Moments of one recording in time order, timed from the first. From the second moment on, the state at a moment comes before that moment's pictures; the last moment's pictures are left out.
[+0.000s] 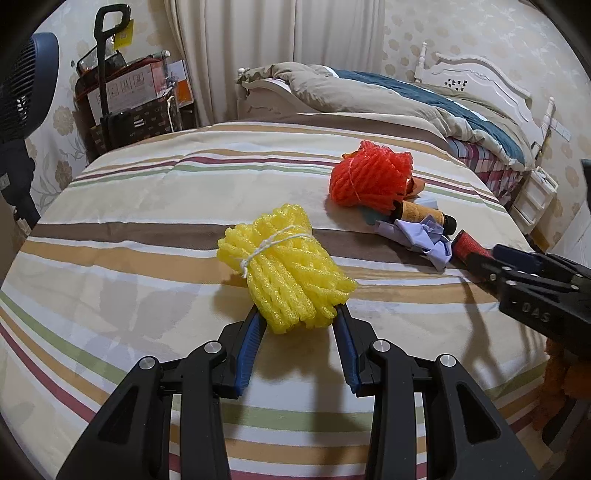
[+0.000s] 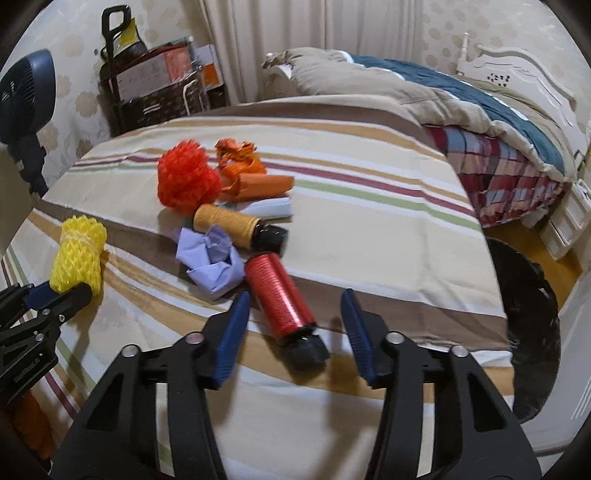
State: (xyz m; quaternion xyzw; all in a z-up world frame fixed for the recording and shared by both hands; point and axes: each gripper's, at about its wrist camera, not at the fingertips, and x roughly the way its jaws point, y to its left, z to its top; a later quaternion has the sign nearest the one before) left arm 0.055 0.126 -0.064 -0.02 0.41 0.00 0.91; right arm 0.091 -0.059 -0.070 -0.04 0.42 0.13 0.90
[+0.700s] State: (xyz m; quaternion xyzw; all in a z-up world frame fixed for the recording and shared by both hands) left arm 0.054 0.078 -0.048 -0.03 0.38 -0.06 0.92; right arm 0.067 -0.106 -0.057 0.01 0.40 0.10 0.91
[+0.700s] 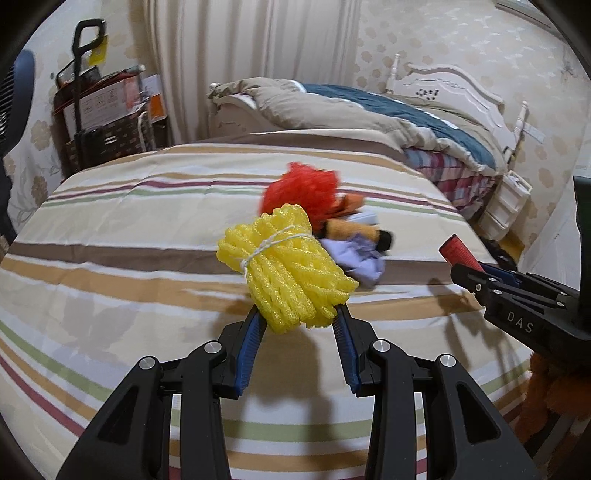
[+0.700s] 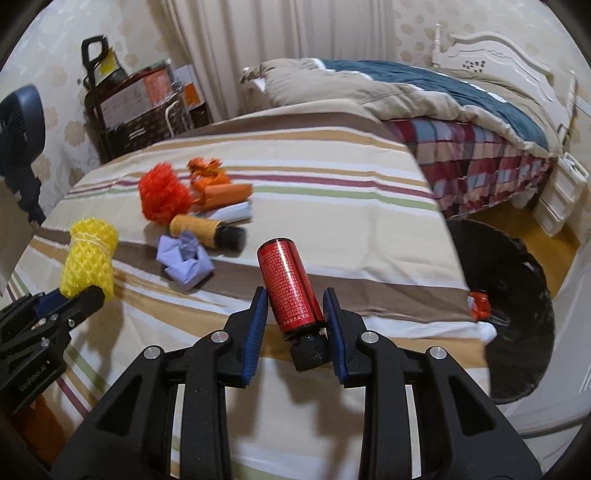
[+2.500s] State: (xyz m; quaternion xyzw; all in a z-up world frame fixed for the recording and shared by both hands) left arm 0.143 -0.189 -0.058 0.09 0.37 -0.23 0.90; right arm 0.092 -0.331 -0.074 0.11 0.37 -0.12 0.91
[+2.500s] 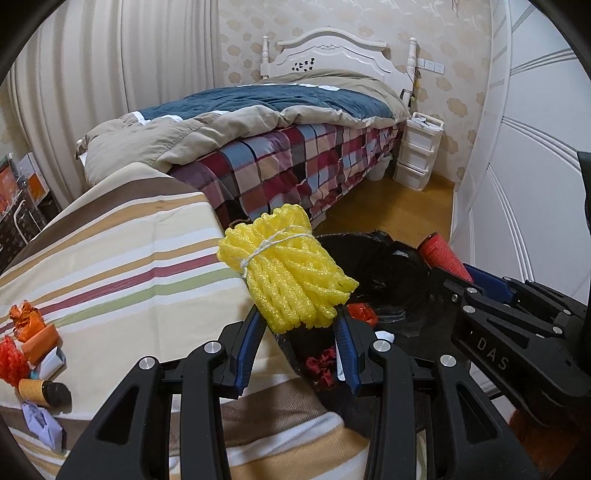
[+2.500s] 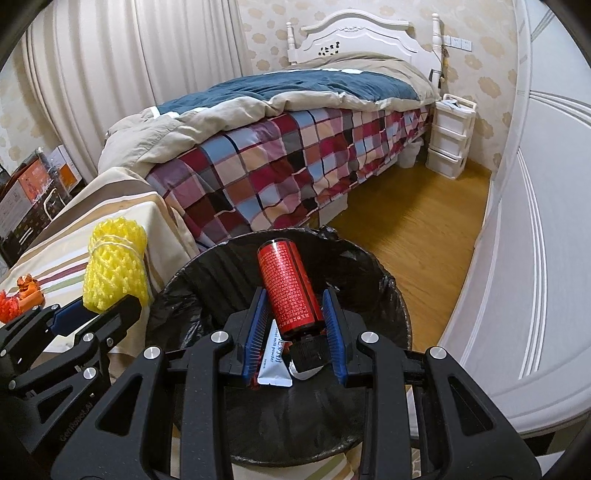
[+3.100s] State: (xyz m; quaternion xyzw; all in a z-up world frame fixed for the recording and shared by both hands) left arm 0.140 -0.183 -0.050 0.09 0.35 -0.20 0.91; right arm 0.089 -0.333 -0.073 0.10 0.36 -0.14 0.92
